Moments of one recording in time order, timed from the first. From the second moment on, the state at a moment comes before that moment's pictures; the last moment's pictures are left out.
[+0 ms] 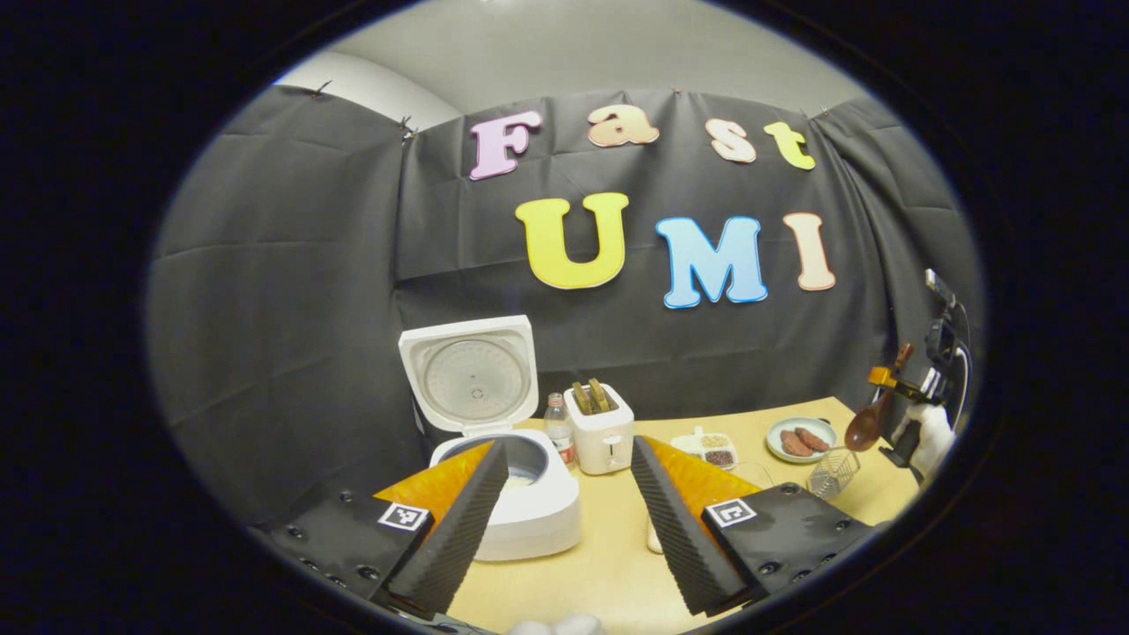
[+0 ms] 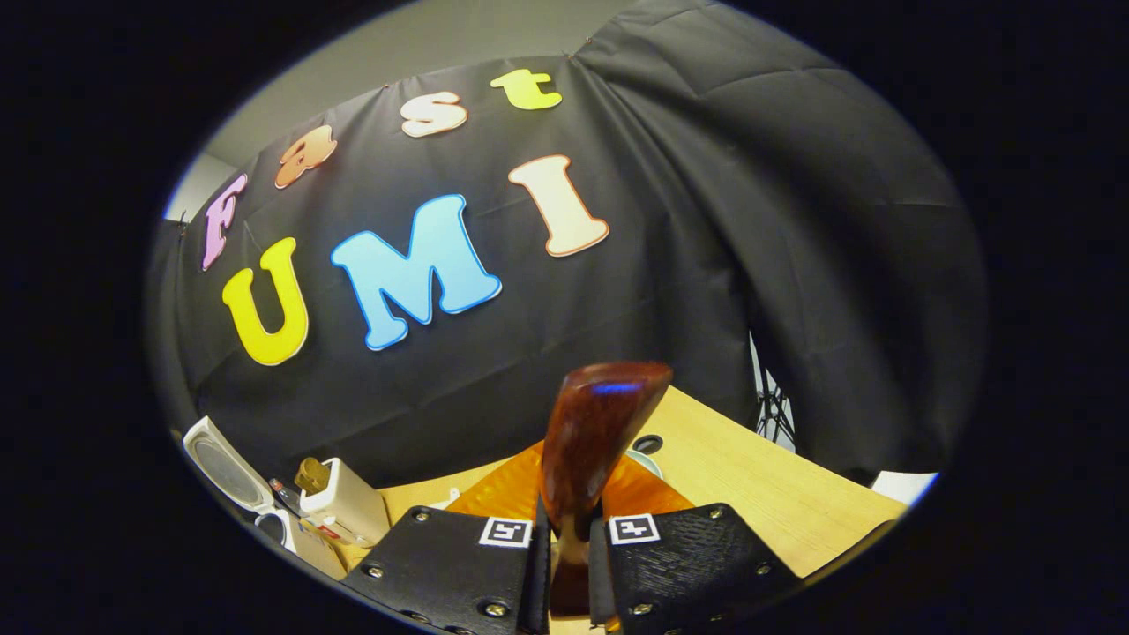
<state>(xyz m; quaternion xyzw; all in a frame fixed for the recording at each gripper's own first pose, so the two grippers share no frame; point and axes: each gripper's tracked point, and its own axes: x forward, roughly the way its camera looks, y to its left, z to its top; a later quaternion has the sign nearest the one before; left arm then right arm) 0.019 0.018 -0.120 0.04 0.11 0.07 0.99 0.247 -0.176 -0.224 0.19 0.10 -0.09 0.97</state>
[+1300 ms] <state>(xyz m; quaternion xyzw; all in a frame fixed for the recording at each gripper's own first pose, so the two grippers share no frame) 0.024 -0.033 -0.108 0.08 0.11 0.08 0.99 0.239 -0.209 -0.349 0.18 0.22 -0.13 0.95</state>
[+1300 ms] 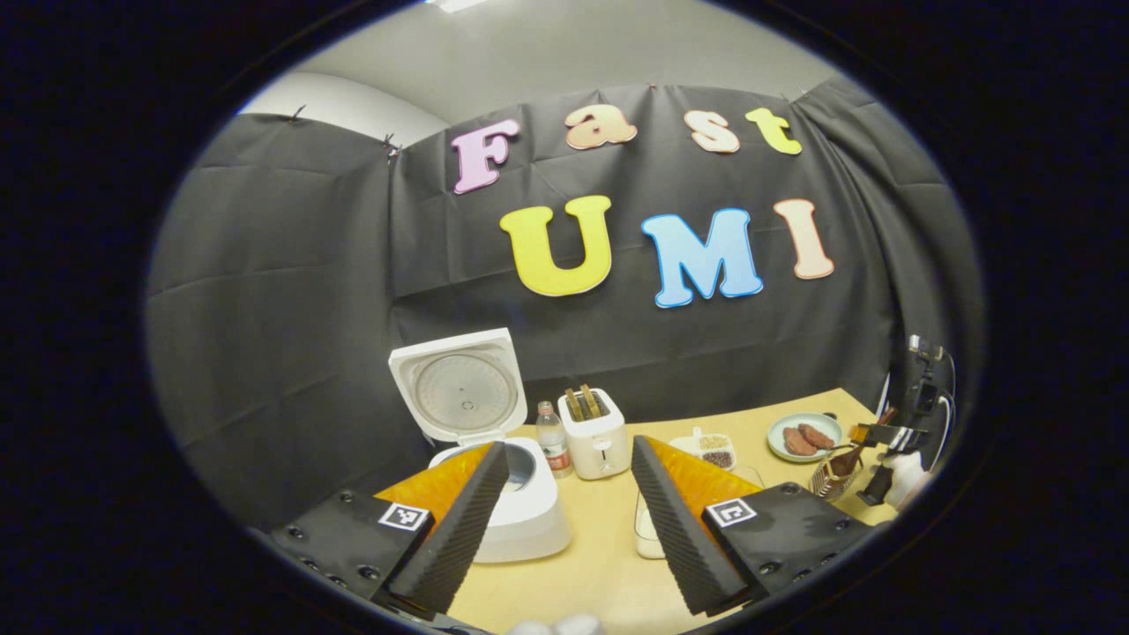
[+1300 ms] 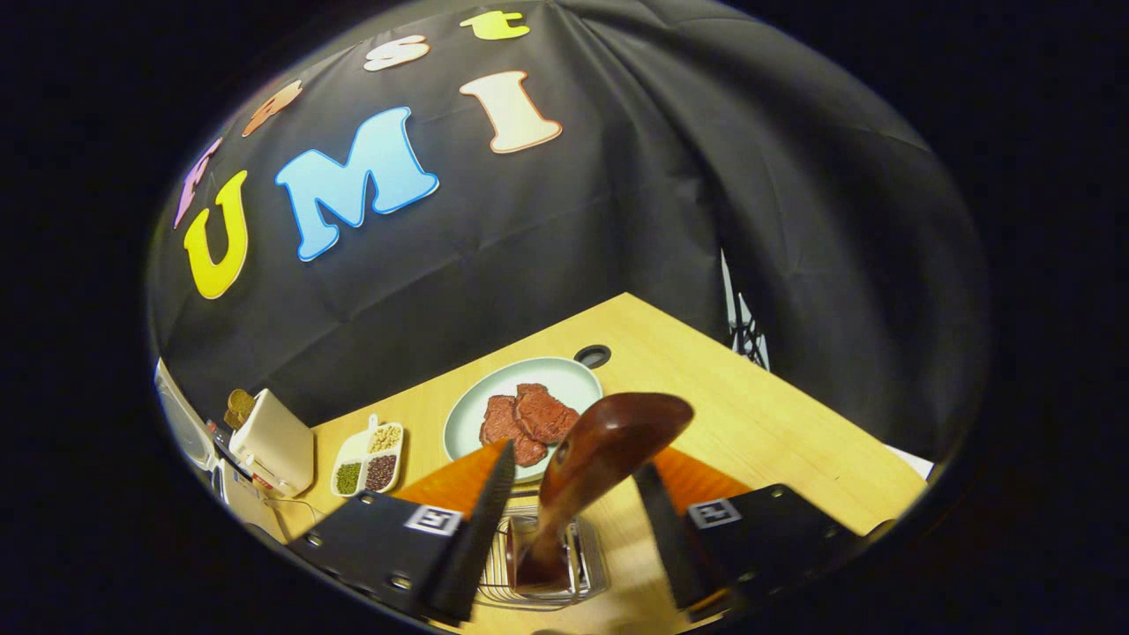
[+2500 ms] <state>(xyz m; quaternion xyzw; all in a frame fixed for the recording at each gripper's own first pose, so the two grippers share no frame) 0.174 0.167 0.035 -0.01 0.01 0.16 0.99 0.063 -0.035 -0.041 -0.01 0.02 0.05 1.00</state>
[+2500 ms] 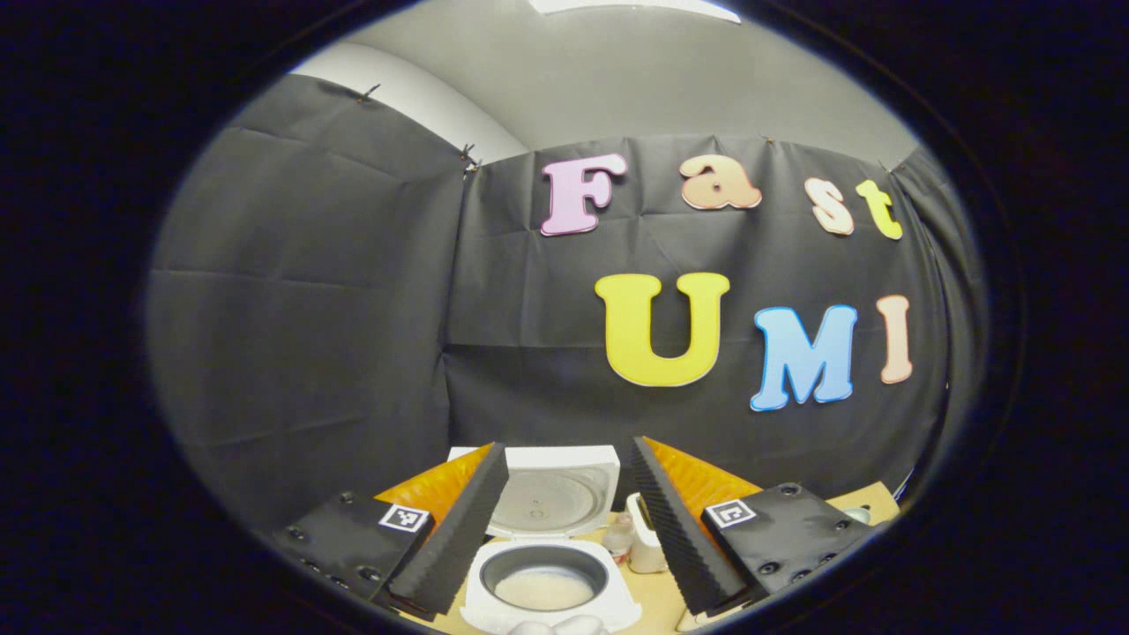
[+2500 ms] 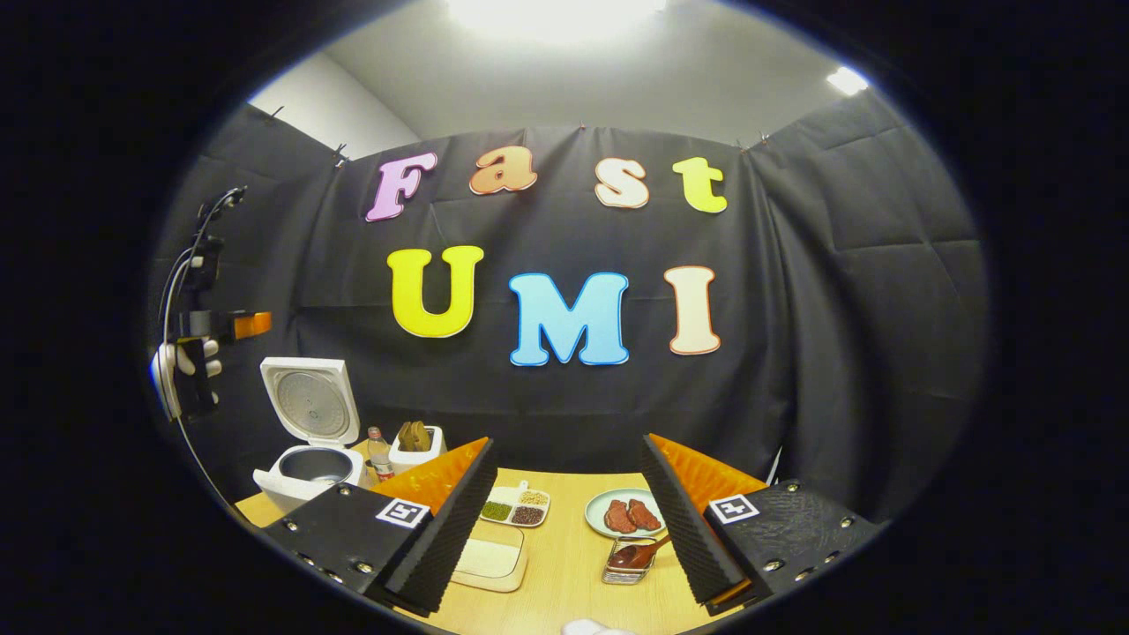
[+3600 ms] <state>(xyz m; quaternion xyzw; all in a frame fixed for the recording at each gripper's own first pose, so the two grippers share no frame) 0.375 0.265 -0.063 0.00 0.15 0.20 0.97 0.082 0.002 -0.105 -0.02 0.11 0.07 0.99</state>
